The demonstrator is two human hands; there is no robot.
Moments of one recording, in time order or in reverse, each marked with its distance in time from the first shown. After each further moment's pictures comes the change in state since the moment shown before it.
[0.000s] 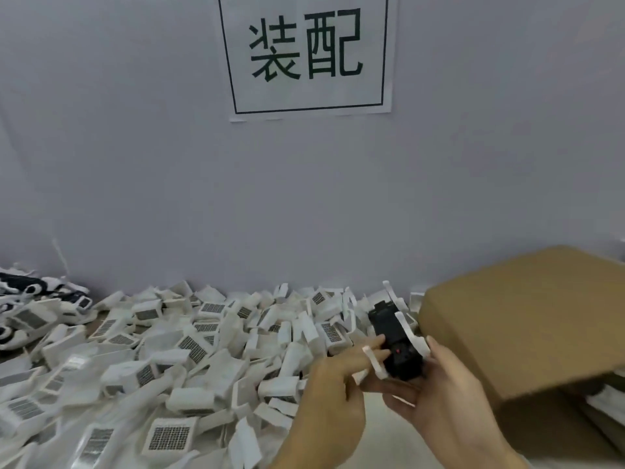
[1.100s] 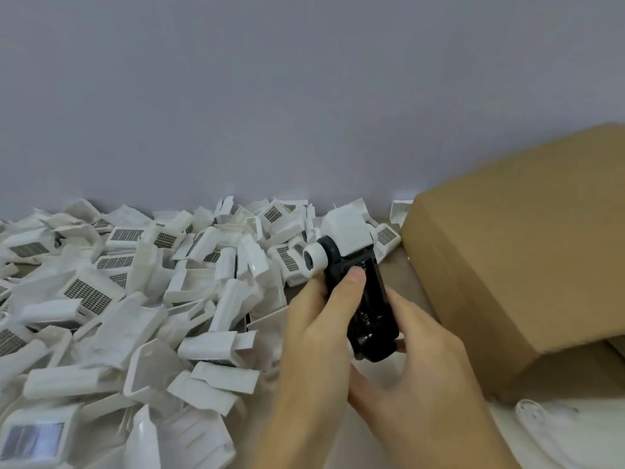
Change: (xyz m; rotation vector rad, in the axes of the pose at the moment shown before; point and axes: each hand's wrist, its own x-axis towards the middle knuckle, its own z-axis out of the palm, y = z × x) left_hand 0.015 -0.009 0.037 -0.527 0.161 -0.276; right_hand 0.004 0.032 -0.006 -1.095 0.088 -0.565
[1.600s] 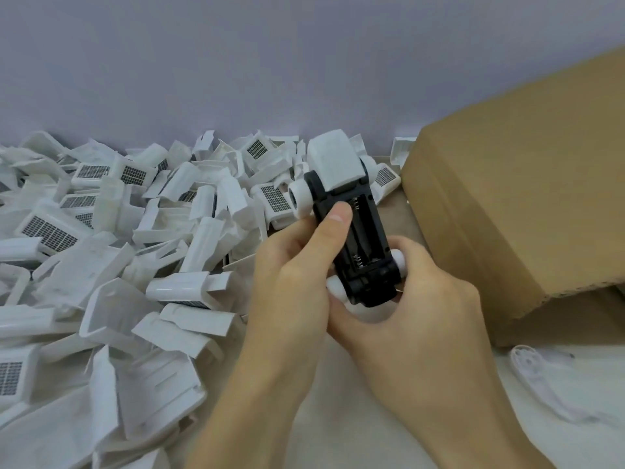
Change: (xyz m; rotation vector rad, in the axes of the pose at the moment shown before) left_hand 0.009 -0.020 -0.010 0.044 -0.024 0.051; right_hand -0.005 0.002 -0.002 -0.078 0.082 0.217
